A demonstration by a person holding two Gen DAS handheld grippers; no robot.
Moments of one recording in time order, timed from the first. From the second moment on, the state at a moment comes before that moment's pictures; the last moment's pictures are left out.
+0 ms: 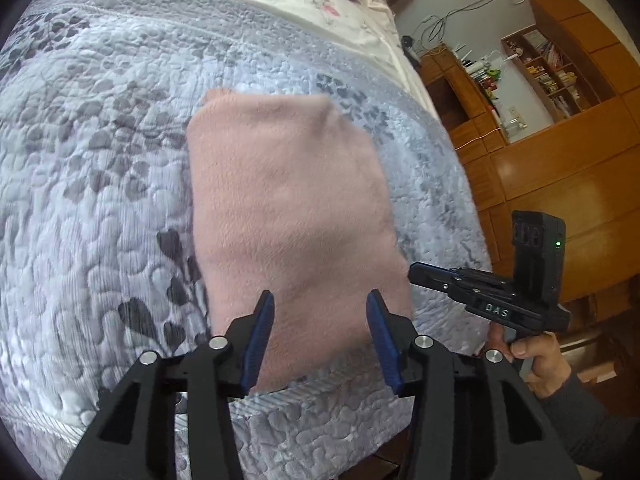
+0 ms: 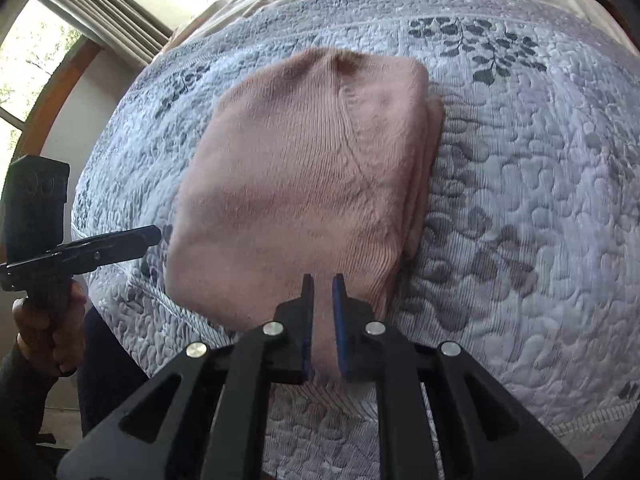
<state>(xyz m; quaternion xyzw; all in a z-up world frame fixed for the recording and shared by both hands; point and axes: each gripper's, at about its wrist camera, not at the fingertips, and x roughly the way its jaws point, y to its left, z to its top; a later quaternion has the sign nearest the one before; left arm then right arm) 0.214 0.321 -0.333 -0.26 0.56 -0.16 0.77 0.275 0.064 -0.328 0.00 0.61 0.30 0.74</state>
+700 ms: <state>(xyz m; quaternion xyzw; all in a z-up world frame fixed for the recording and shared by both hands) 0.023 0.276 -0.158 -0.08 0.48 0.08 0.87 0.103 0.036 -0.194 -0.05 0.51 0.15 0.84</state>
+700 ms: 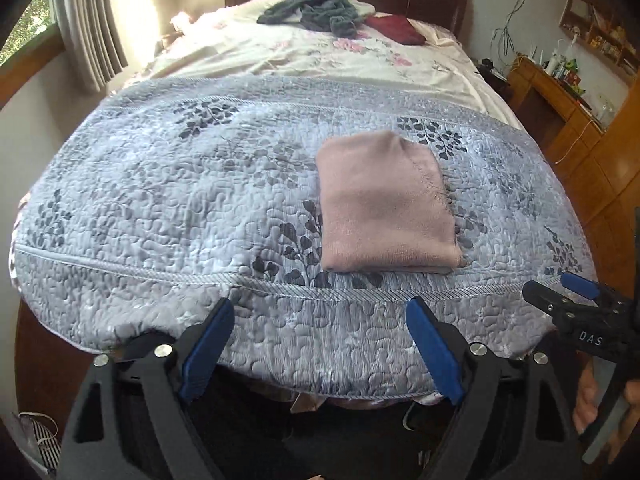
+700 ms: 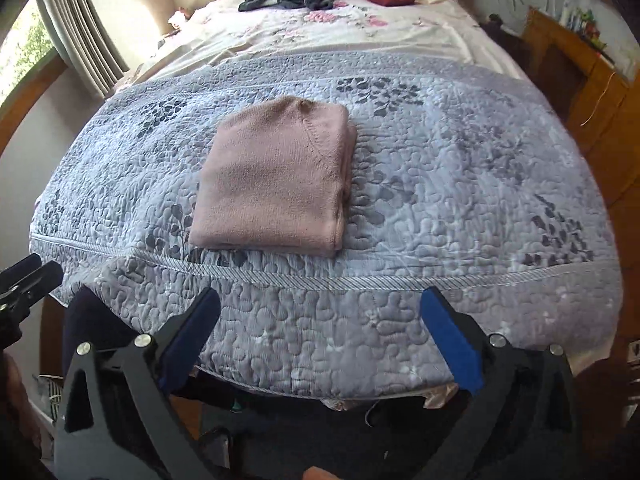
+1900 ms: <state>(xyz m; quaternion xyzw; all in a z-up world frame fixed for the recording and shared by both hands) -0.056 0.235 -0.037 -0.06 0.44 0.06 0.89 -0.005 0.033 -0.038 -0.07 0.43 0.14 0.89</state>
